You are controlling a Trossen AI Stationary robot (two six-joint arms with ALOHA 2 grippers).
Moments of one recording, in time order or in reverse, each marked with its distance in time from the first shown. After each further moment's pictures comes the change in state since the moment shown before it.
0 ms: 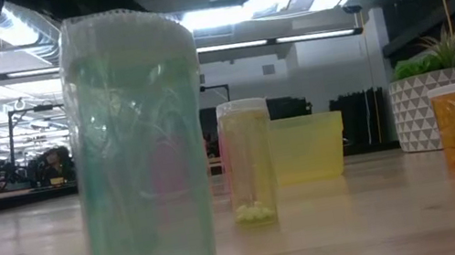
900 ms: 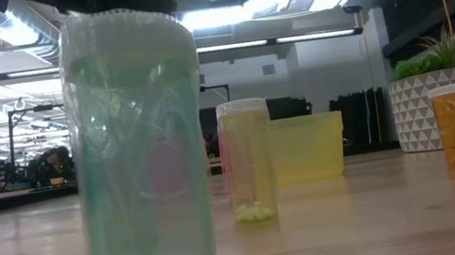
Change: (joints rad) left arm 0.003 0.000 0.000 0.143 -0.001 0.000; right arm 0.525 0.233 -0.001 0.175 0.051 0.652
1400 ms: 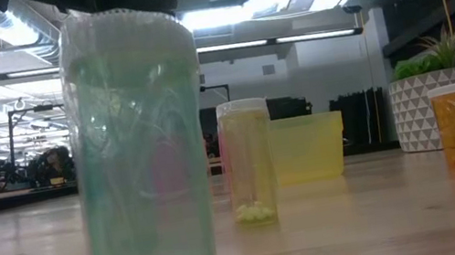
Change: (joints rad) left arm -0.002 0.000 0.000 0.007 0.001 -0.006; right arm 0.026 0.049 0.000 0.068 -0.011 -0.002
